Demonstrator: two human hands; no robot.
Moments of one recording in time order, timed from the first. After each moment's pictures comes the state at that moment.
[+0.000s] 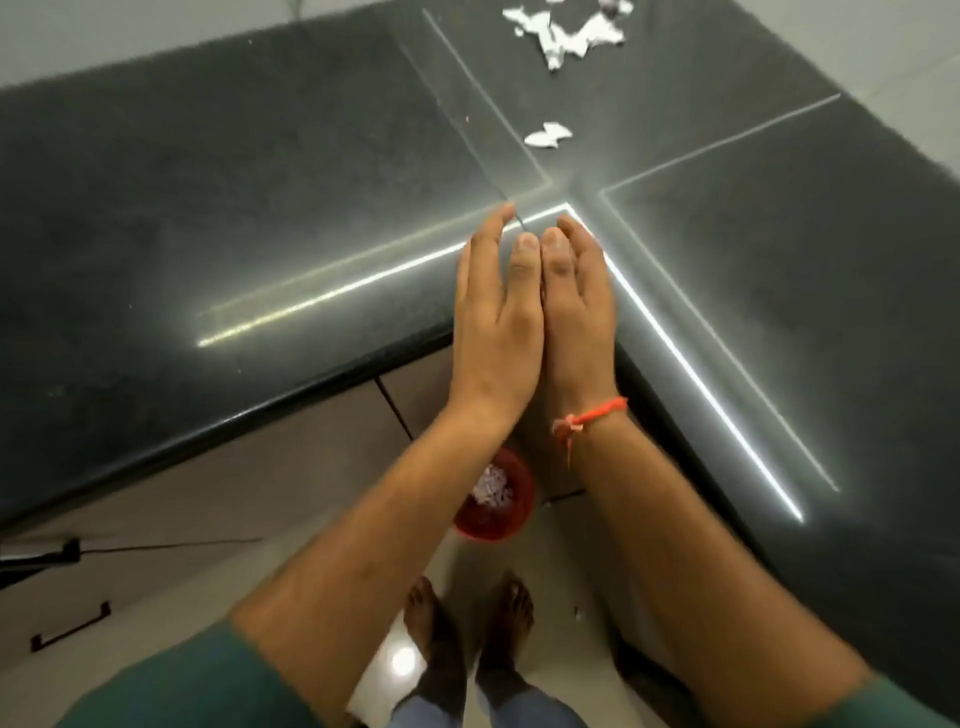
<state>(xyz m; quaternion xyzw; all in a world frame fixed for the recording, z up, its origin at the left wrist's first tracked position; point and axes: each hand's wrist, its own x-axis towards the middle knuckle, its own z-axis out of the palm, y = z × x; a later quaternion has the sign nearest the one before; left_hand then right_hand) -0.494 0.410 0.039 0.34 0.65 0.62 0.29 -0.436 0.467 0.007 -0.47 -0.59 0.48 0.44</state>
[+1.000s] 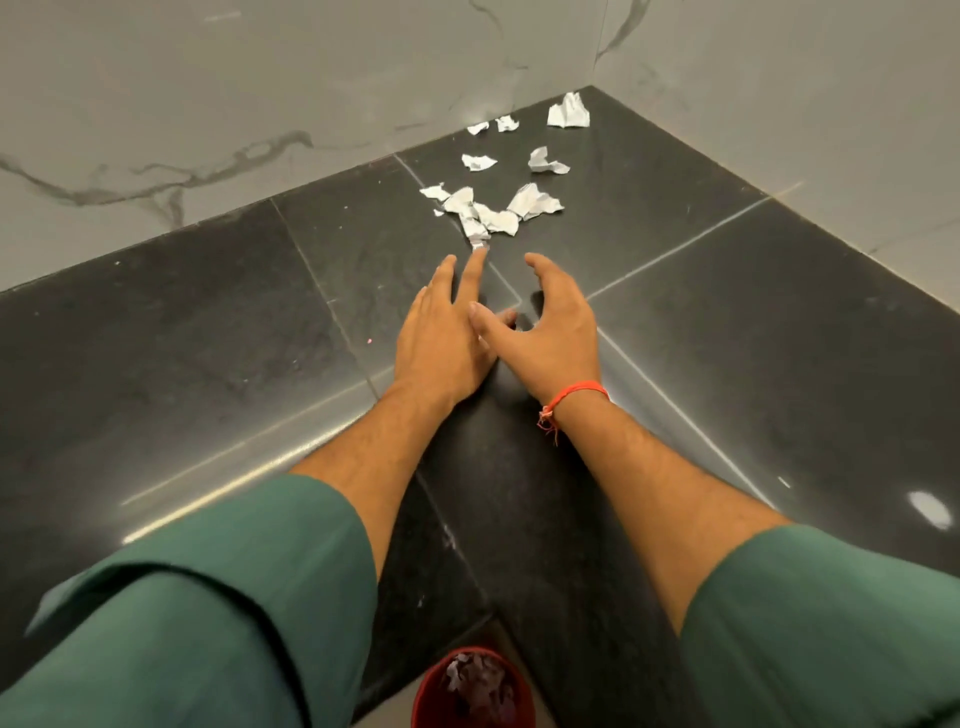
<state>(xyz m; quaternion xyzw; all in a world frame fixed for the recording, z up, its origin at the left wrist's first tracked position) -0.612 0.740 -0.035 0.58 0.78 0.24 0.07 -0.491 0.773 -0.022 -0.48 -0.71 0.33 0.39</state>
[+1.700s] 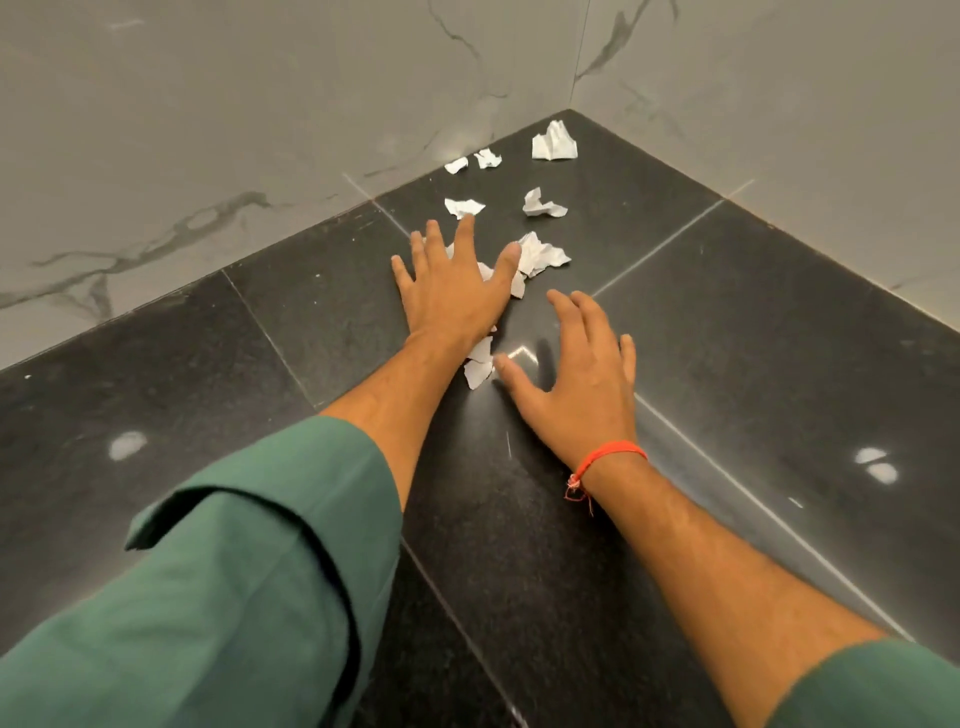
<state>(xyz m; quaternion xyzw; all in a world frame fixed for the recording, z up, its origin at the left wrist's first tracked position) -0.672 0.900 -0.034 0.55 0.80 0.21 0.11 -0.517 0.819 -0.035 -0.59 -0.75 0.14 0.28</state>
